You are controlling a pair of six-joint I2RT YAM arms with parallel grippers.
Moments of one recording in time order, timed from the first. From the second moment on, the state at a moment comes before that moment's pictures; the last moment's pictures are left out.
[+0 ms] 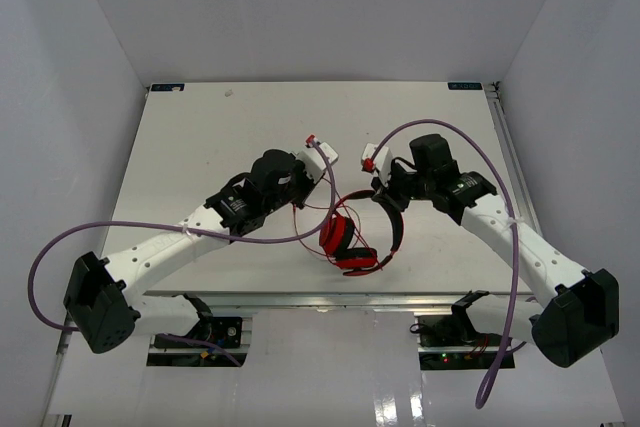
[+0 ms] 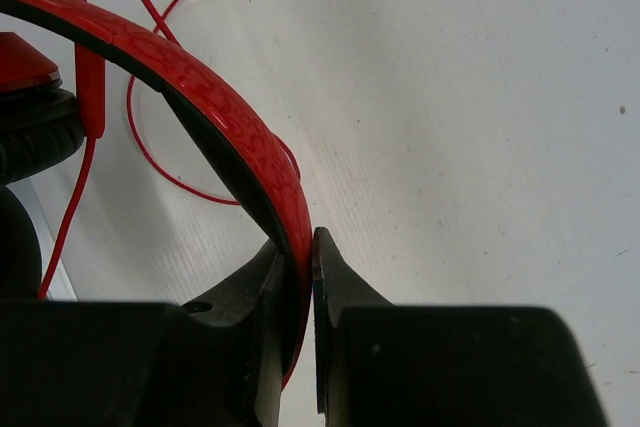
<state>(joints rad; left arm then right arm) -0.82 1.24 0.98 -0.17 -0.09 0.20 0.53 1.17 0.98 -0.53 -0.47 -0.57</state>
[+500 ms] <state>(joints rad) -0.78 1.23 0.80 0.05 0.18 0.04 0.51 1.09 1.02 -0.59 -0.56 -0.47</state>
